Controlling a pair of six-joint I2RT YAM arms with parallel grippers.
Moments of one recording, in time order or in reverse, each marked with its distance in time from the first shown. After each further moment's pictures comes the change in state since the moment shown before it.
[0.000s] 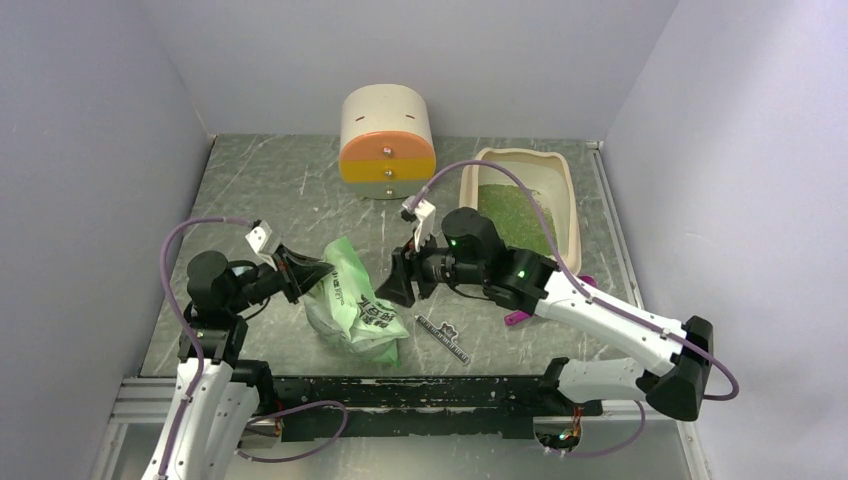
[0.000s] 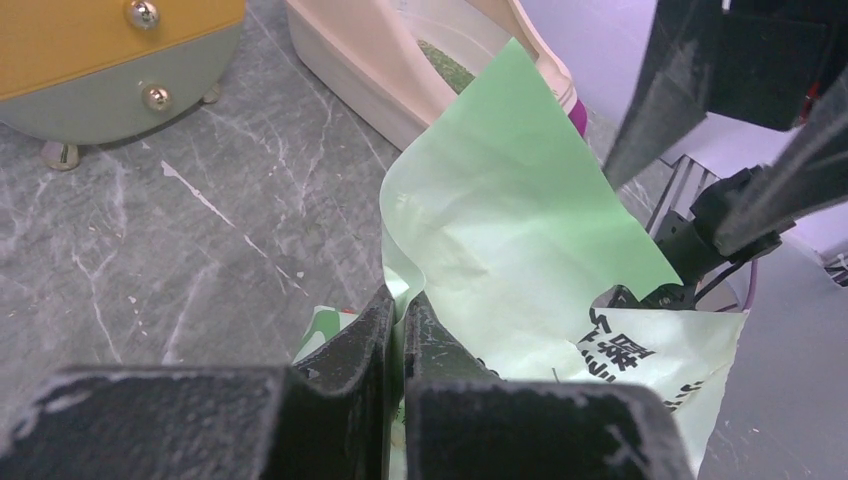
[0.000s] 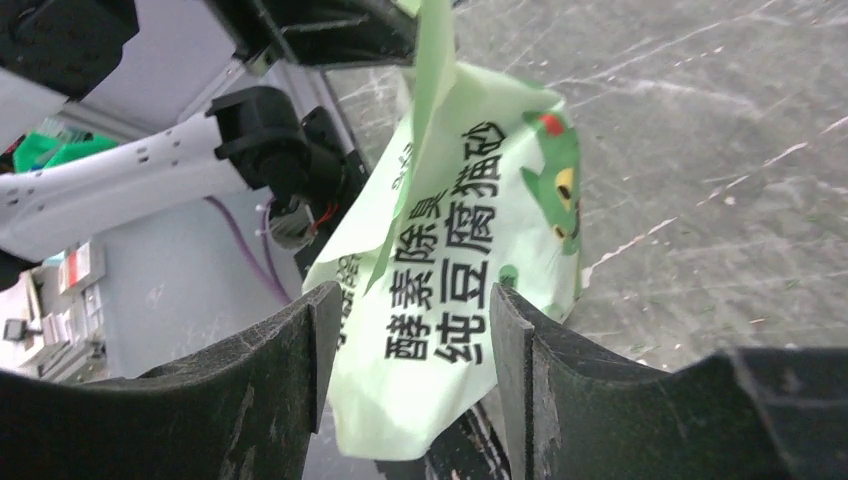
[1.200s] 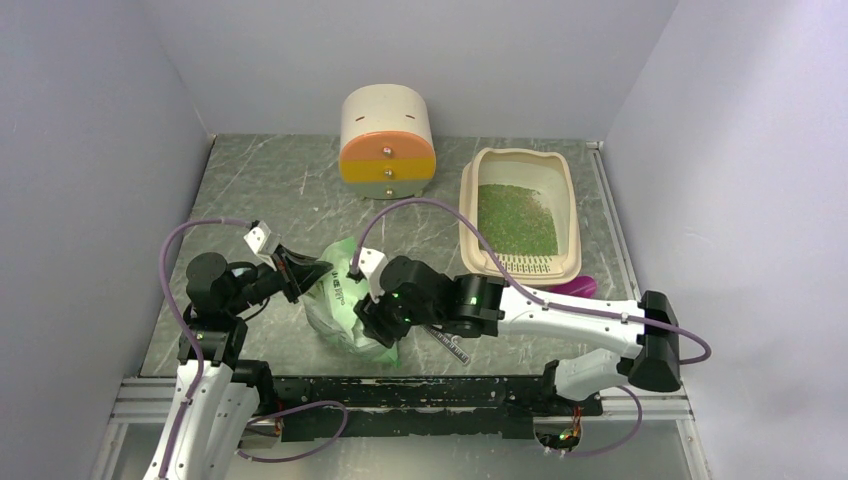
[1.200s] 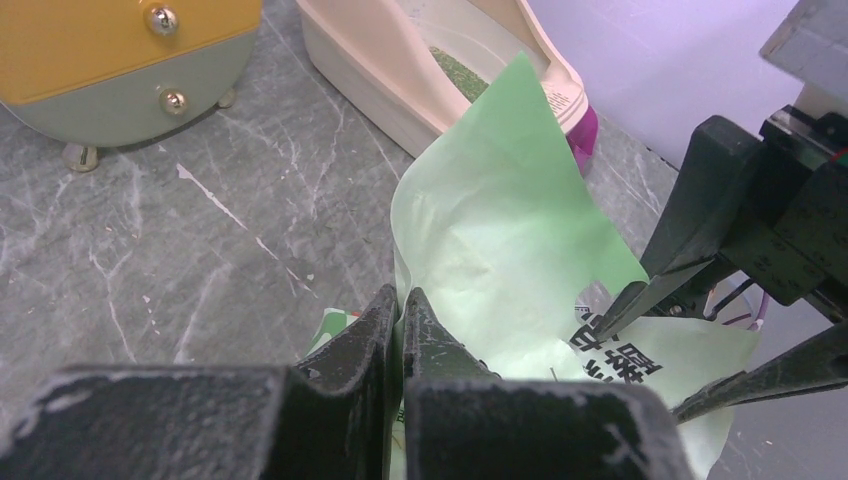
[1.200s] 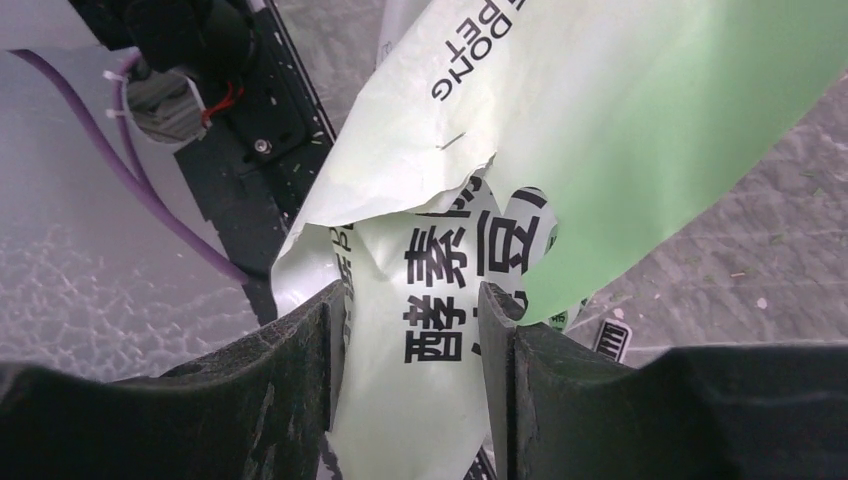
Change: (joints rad) left arm 0.000 -0.017 -0.003 -0.001 -0.032 0.001; right arm 0.298 0.154 0.061 -0.154 0.299 -0.137
